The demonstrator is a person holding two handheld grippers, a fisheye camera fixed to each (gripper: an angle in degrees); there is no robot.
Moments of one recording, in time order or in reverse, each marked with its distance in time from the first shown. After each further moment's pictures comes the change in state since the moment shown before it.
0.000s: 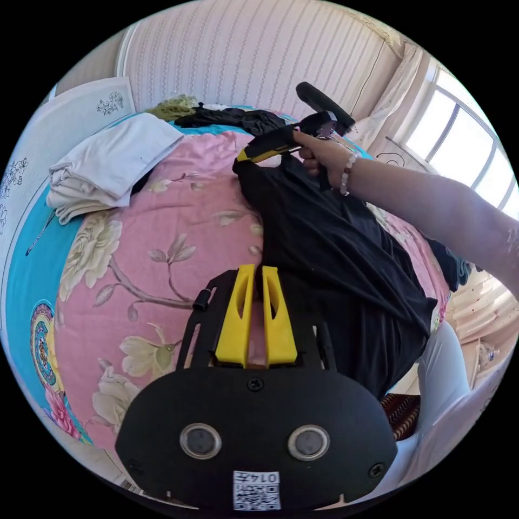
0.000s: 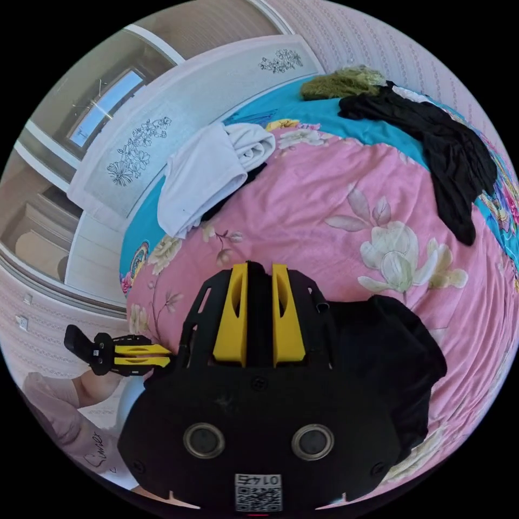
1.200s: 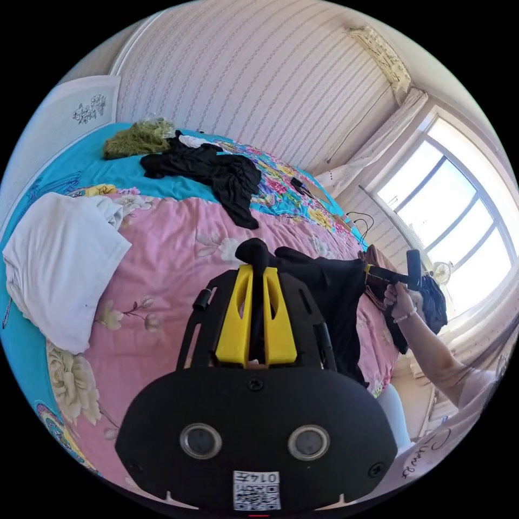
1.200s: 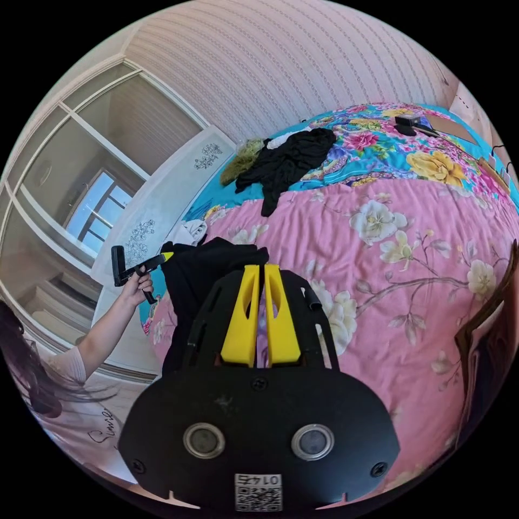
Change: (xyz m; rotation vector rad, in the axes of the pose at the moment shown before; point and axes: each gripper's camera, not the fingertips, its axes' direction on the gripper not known) left arm -0.050 -0.196 -0.056 0.114 0.237 -0.053; right arm 0.121 0.289 -0.252 0.363 0.023 0.337
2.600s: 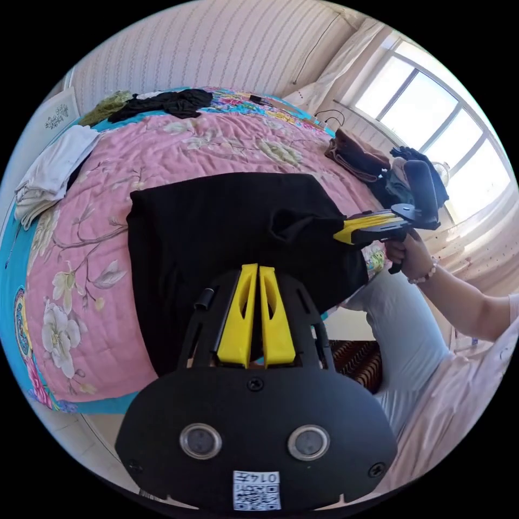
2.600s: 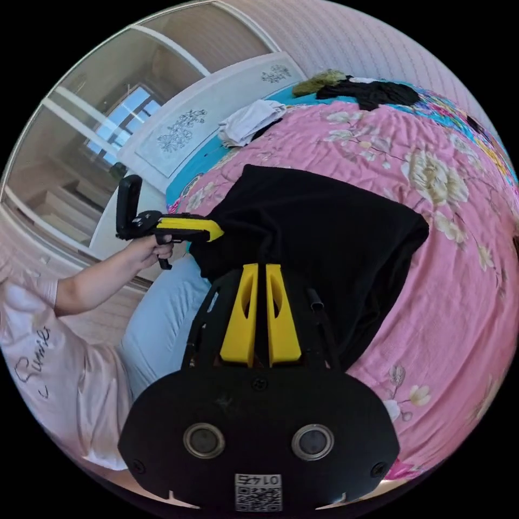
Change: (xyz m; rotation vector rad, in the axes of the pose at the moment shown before) left arm 0.161 0.372 -0.019 -0.294 -0.047 0.194; right arm -0.130 0.343 0.095 -0.332 -0.070 -0.285
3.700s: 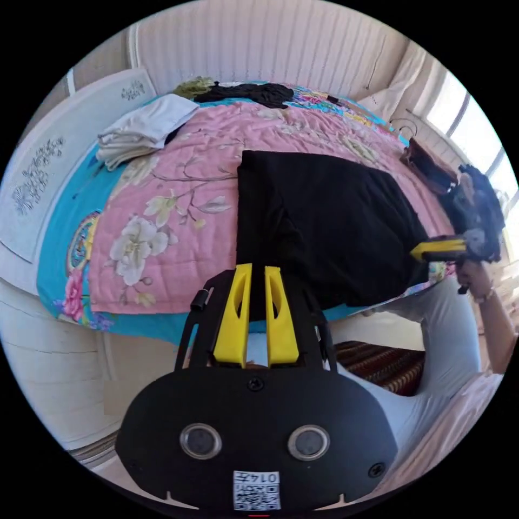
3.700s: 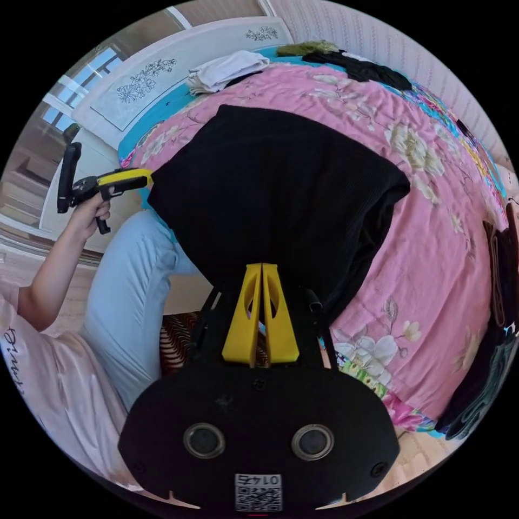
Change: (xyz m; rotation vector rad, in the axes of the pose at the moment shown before) left arm 0.023 0.123 0.033 -0.051 -0.424 -0.211; right arm -0.076 -0.002 0.106 -0.194 0.303 0.054
